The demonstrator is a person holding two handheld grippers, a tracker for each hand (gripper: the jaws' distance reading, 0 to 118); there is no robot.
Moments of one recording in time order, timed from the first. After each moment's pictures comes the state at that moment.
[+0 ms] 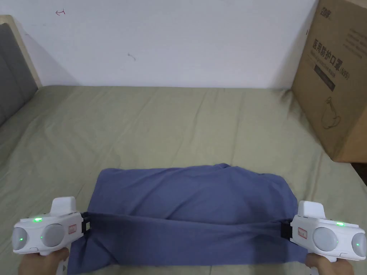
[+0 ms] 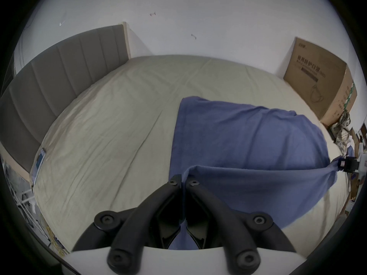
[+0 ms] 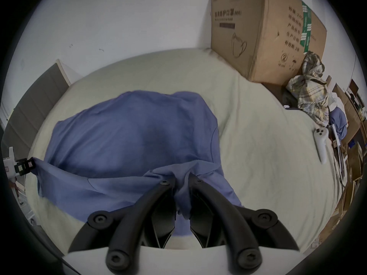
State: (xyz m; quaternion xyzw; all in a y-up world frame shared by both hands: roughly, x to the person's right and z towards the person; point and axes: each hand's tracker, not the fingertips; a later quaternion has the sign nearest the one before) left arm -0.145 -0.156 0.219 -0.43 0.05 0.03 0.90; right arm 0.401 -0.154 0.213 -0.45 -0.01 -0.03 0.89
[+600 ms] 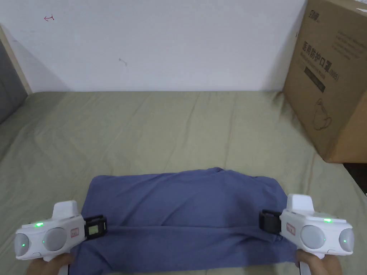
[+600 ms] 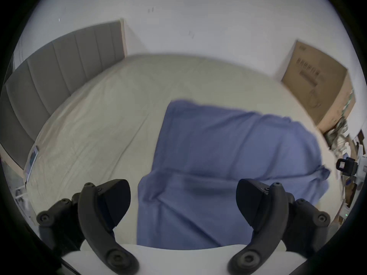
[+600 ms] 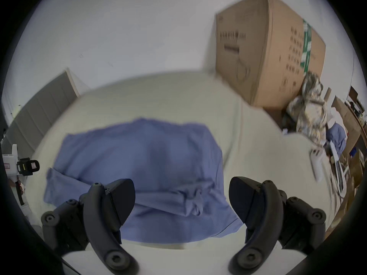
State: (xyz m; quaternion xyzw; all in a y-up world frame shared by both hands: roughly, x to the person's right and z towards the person) left arm -0.120 -0.132 0.225 -0.39 0.03 0.07 0.92; right arm 0.399 -0.137 0.214 -0.37 0.00 -0.02 0.93
